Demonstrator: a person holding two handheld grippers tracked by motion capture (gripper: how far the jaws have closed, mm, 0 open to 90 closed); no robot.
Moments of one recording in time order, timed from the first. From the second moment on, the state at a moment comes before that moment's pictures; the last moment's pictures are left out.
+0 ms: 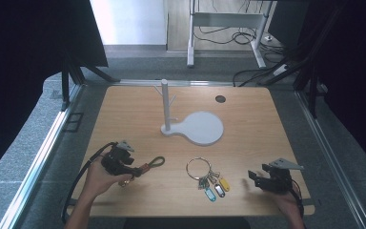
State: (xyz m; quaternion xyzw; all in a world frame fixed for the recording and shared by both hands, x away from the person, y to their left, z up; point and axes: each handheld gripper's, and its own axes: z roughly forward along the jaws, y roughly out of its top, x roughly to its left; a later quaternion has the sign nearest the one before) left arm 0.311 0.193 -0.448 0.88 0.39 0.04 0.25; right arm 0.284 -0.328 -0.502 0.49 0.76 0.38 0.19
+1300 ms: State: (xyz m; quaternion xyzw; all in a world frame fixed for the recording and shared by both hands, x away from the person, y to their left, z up) left arm 0.349 0.158 -0.483 0.93 0.34 0.03 0.15; right arm 0.287 -0.322 -0.505 0.49 0.77 0.38 0.16
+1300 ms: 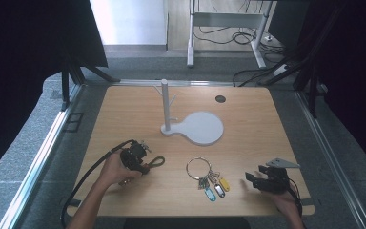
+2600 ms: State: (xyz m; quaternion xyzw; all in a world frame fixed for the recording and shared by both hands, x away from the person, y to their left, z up) left arm 0.333 0.200 -0.432 0.89 0.36 0.04 0.27; right arm 0.288 -0.328 -0.504 0.51 0.75 0.40 0.15
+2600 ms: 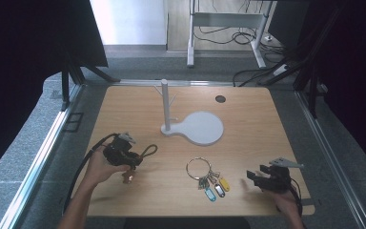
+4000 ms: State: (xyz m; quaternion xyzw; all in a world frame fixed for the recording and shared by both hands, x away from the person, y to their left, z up) left arm 0.348 0.218 -0.368 0.87 0.37 0.08 0.33; right arm 0.286 -0.326 -0.503 0.51 0.75 0.39 0.15
